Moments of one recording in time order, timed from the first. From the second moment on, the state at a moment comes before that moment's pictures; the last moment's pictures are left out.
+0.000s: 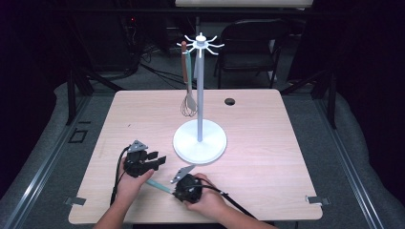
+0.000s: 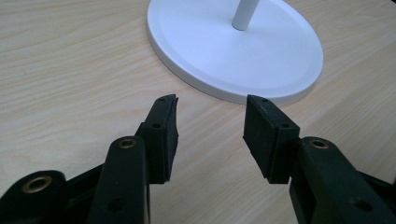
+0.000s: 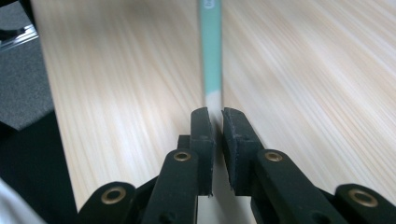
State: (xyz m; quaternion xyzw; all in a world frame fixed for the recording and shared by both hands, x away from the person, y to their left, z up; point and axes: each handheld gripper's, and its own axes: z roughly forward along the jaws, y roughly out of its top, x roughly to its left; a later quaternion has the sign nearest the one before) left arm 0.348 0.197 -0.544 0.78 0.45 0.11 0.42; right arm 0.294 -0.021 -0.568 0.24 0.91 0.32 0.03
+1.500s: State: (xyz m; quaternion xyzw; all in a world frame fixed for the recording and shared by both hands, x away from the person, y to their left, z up) left arm 0.341 0.167 -0.552 0.80 0.42 0.08 0.42; right arm 0.299 -0.115 -0.561 0.33 0.90 0.27 0.07
